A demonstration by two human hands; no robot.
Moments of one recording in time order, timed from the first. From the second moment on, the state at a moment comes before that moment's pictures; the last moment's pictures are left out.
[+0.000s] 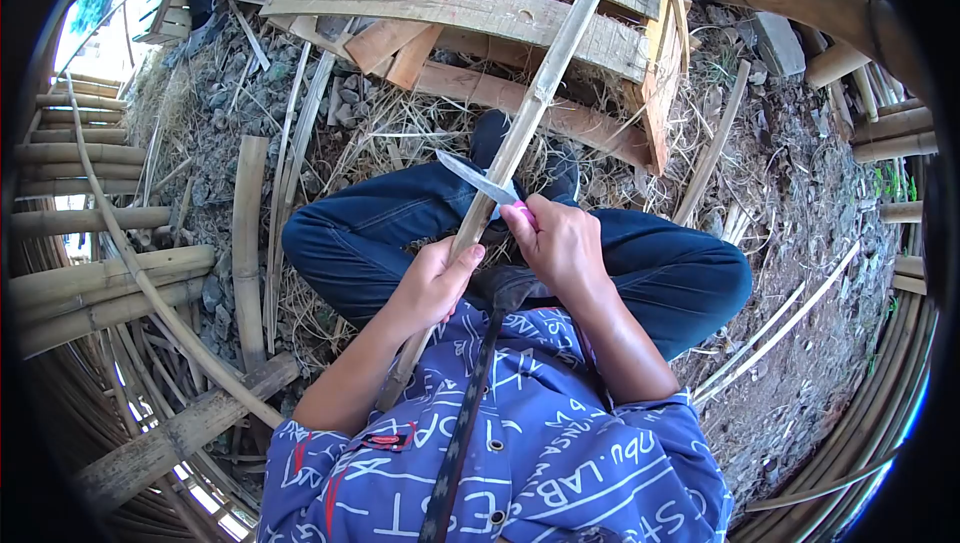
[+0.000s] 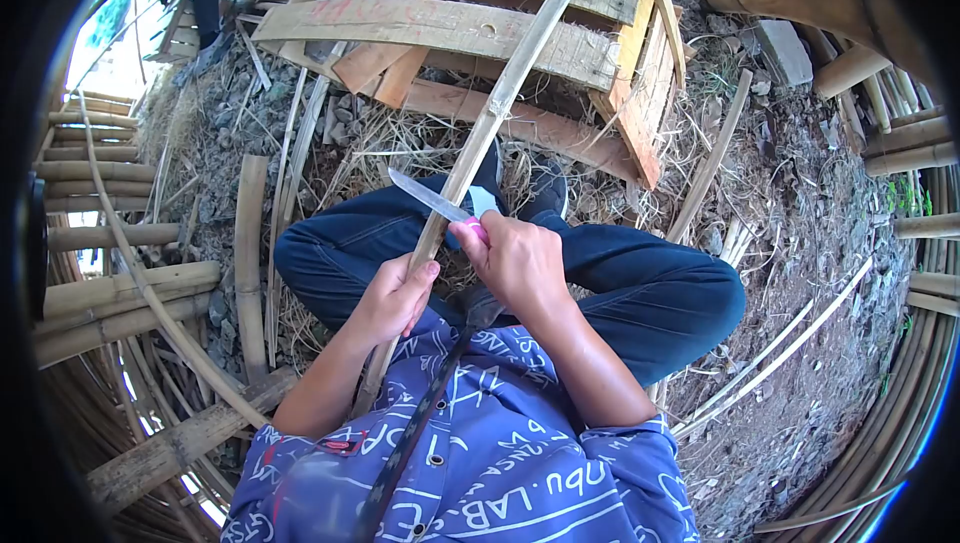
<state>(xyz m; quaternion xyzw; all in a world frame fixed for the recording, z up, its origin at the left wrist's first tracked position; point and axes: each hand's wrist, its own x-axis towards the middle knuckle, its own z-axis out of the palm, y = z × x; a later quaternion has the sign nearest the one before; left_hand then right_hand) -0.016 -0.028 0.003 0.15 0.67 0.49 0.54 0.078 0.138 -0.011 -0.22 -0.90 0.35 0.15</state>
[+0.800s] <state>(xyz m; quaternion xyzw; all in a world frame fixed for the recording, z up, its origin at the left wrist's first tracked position) -0.009 -0.028 0.006 0.21 0.73 0.47 0.45 0.049 0.190 -0.033 -0.25 -0.92 0.22 0.23</state>
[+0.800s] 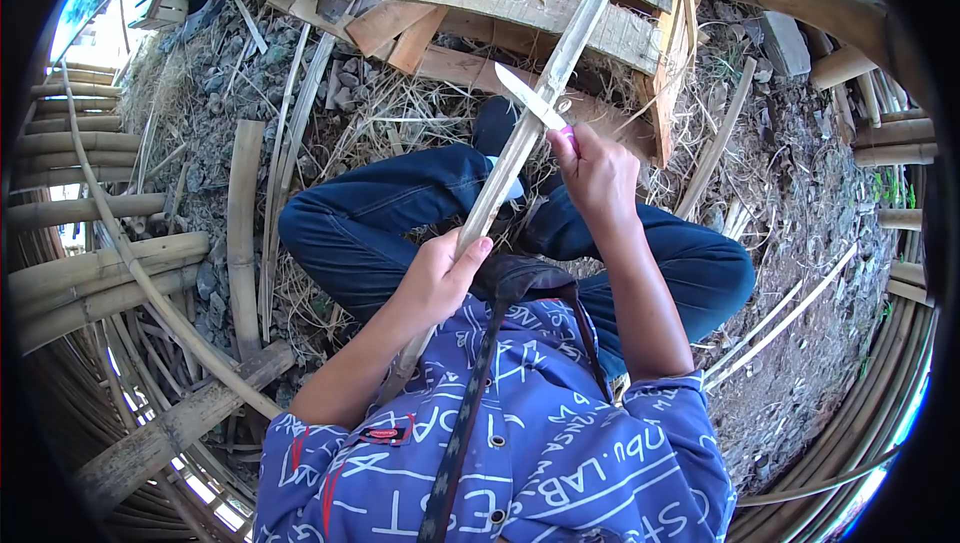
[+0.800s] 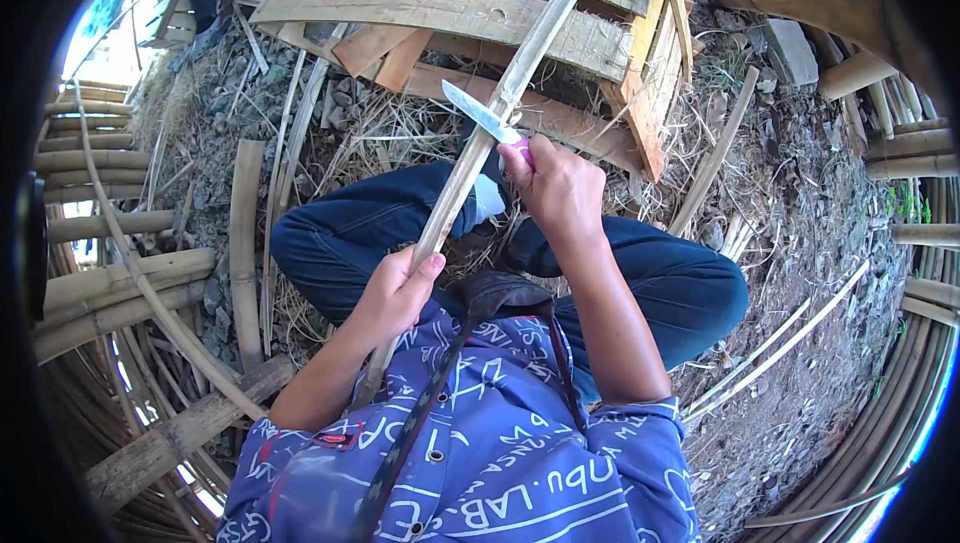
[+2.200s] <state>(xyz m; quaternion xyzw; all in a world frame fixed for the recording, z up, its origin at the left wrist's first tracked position) -0.015 -0.024 0.014 0.17 0.73 0.46 0.48 0.024 0.210 -0.026 -0.28 -0.73 0.55 0.30</state>
